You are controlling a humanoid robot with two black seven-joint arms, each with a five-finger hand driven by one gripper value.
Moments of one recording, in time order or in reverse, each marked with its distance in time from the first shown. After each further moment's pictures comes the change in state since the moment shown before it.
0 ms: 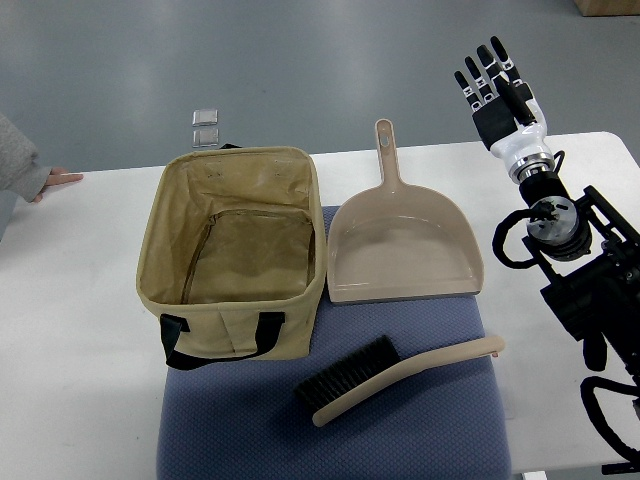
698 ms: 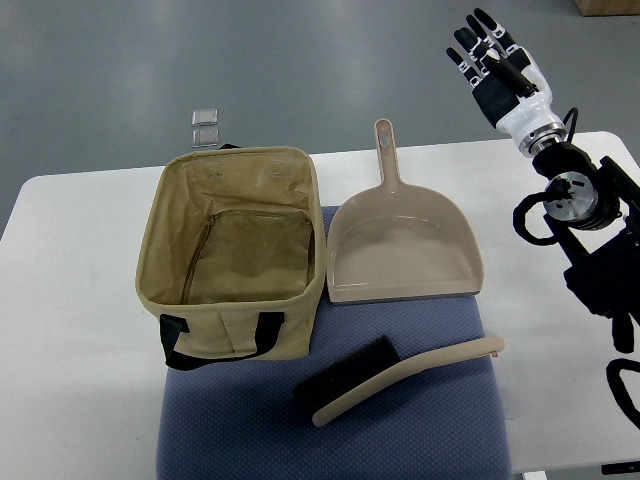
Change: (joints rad) left arm 0.000 0.000 -0.001 -0.010 0.000 -0.002 0.008; right arm 0.051 -0.120 -0.079 0.095 -0.218 0.017 -0.107
